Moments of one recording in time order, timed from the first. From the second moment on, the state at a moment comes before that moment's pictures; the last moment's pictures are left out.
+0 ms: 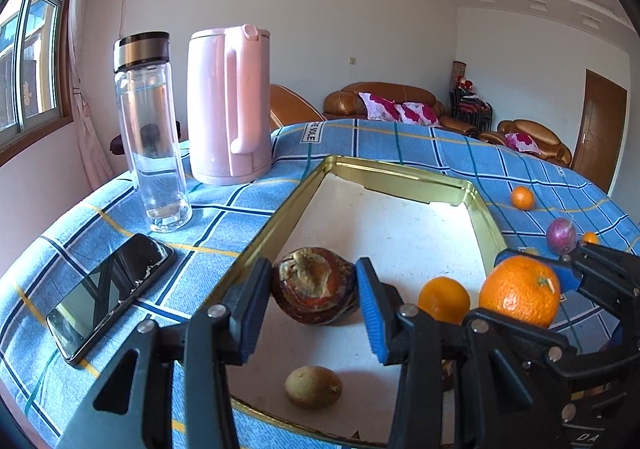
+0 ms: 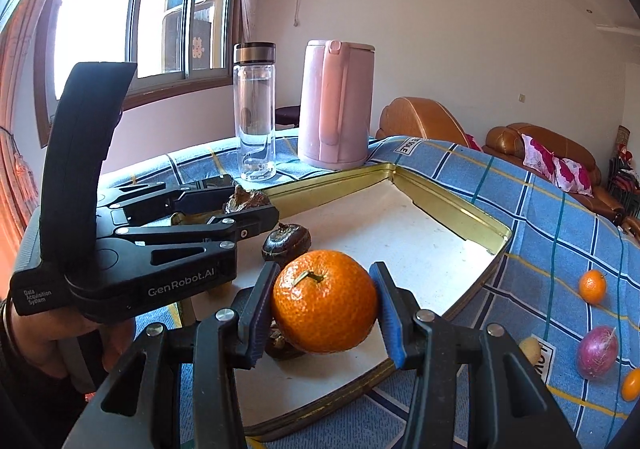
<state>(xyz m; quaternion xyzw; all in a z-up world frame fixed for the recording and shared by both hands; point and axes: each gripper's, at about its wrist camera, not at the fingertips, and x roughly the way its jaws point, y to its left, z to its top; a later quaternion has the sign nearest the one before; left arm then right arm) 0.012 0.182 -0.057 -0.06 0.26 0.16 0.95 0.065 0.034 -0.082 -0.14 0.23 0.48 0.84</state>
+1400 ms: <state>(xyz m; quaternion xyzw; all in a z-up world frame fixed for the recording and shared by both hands) 0.016 0.178 -0.066 -0.05 0.28 0.16 0.95 0.069 0.037 -0.089 -0.14 0.28 0.49 0.82</state>
